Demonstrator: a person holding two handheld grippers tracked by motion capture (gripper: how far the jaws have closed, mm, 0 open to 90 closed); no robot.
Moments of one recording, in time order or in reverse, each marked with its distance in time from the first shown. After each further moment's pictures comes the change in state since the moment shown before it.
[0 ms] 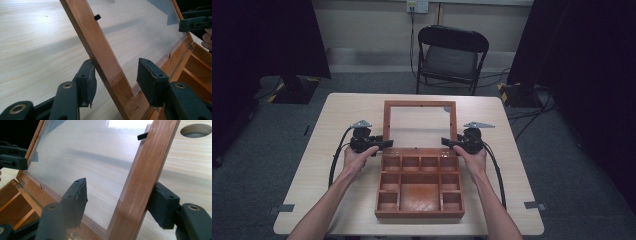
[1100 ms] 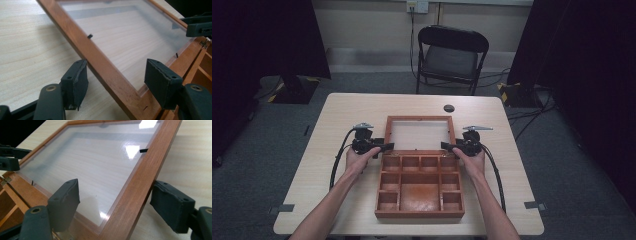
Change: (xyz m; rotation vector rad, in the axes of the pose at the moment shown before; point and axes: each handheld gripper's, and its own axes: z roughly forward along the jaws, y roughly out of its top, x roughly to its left) left arm 0.005 -0.007 0.010 0.044 0.020 -0.089; right arm -0.009 -0.014 0.010 0.066 -0.013 0.096
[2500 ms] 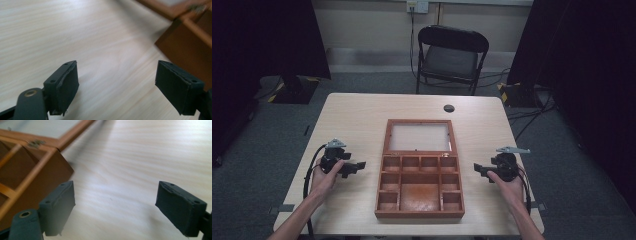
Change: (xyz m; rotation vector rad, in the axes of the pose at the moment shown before) left arm 0.010 -0.061 -0.087 0.118 0.244 0.129; right arm -0.021 -0.058 -0.113 0.051 -0.233 -0.065
